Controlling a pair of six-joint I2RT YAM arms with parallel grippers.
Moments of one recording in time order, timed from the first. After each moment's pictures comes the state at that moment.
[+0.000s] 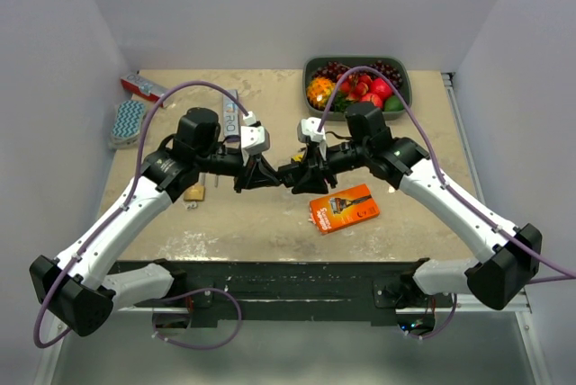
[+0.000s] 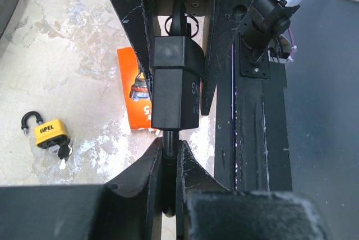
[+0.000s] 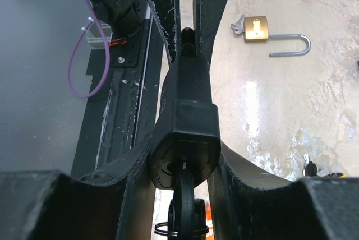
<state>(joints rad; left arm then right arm) -0.55 1.13 1.12 -0.50 0.89 0.27 0.65 1.29 1.23 -0.52 -0.94 -0.36</state>
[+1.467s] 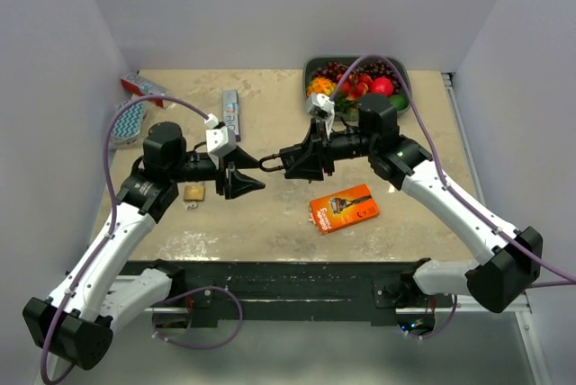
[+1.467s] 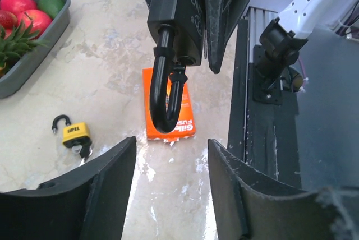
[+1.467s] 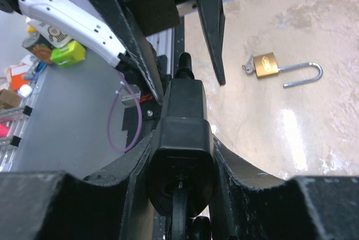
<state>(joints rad) -0.36 0.94 0.94 -0.32 0.98 0.17 0.60 1.28 1.19 -0.20 -0.99 0.11</state>
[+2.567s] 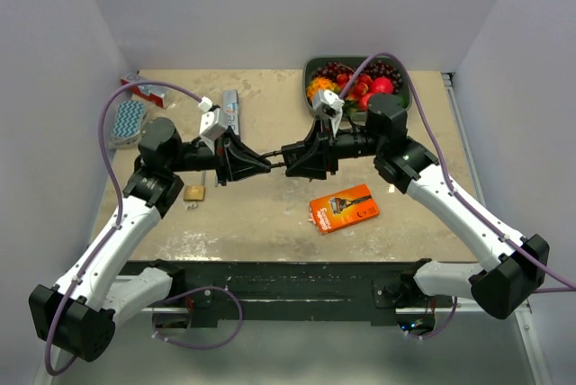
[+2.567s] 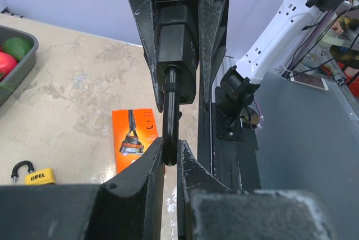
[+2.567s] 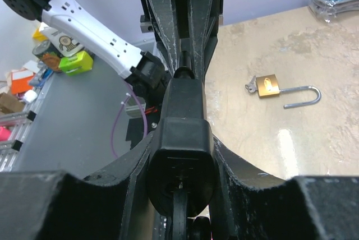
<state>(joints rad) -0.36 0.98 0.89 0.15 1.12 -0.27 0.60 1.24 1.18 -0.08 -1.02 0.20</state>
